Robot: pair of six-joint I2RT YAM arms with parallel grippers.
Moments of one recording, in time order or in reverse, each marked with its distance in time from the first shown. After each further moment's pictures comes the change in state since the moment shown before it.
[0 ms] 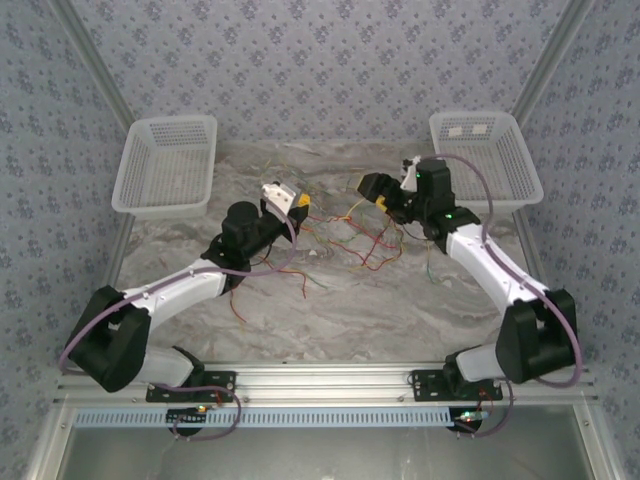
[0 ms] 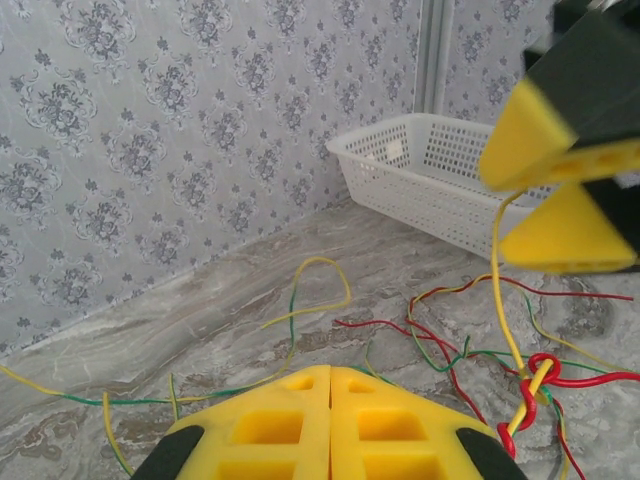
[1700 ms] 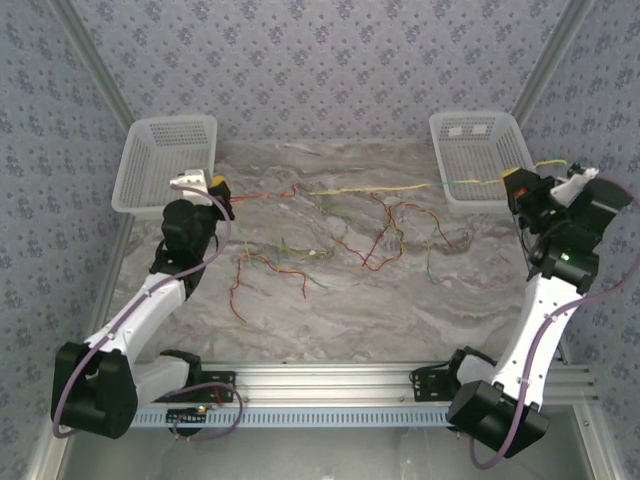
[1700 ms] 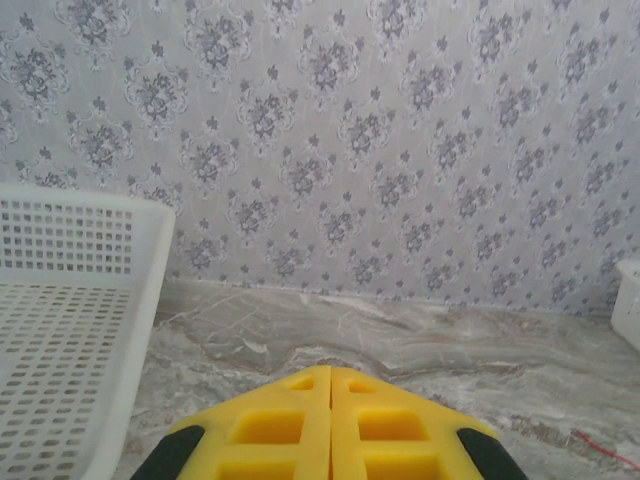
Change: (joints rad) left arm 0.389 -0.264 -0.089 -0.136 -0.213 -0.276; right arm -0.897 -0.445 0.146 -0.310 -0.380 0.130
